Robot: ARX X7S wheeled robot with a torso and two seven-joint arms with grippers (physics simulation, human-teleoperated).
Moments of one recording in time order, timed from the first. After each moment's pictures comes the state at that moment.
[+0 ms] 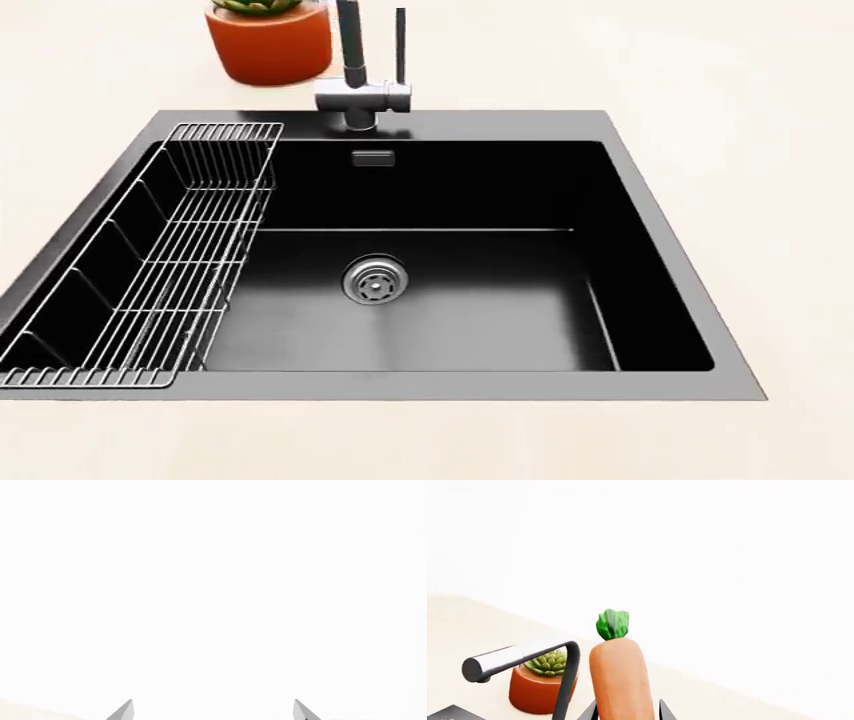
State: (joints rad) left arm -1.99 -0.74 0.57 0.38 -1.91 -0.53 -1.29; right arm 1.78 0.41 -0.25 -0.23 1.44 1.43 0.80
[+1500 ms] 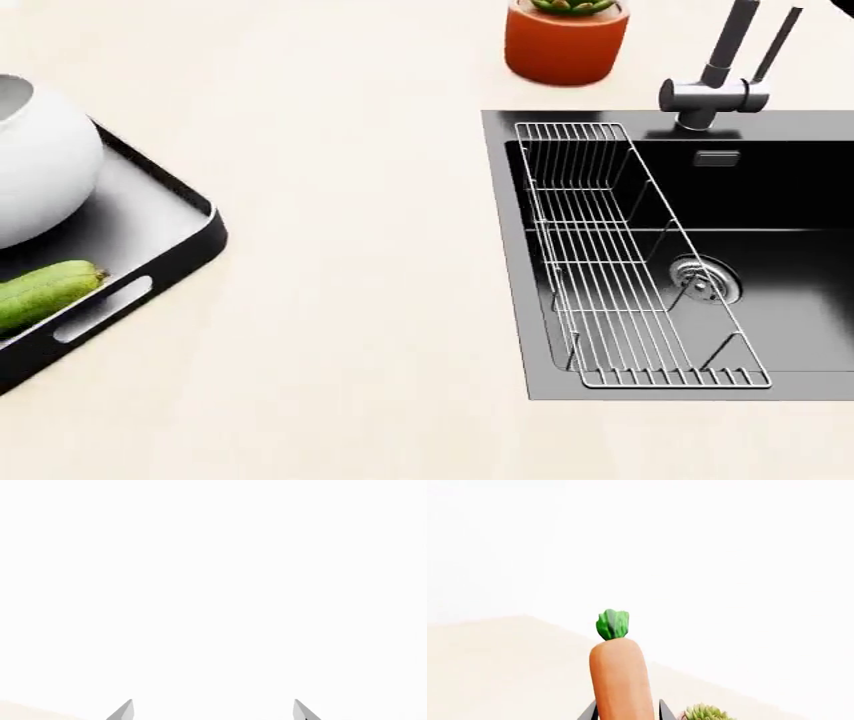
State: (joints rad) left arm -1.99 -0.74 0.56 0.38 -1.91 -0.54 -1.30; right arm 1.79 0.44 -0.34 -0.22 1.46 1.34 0.78
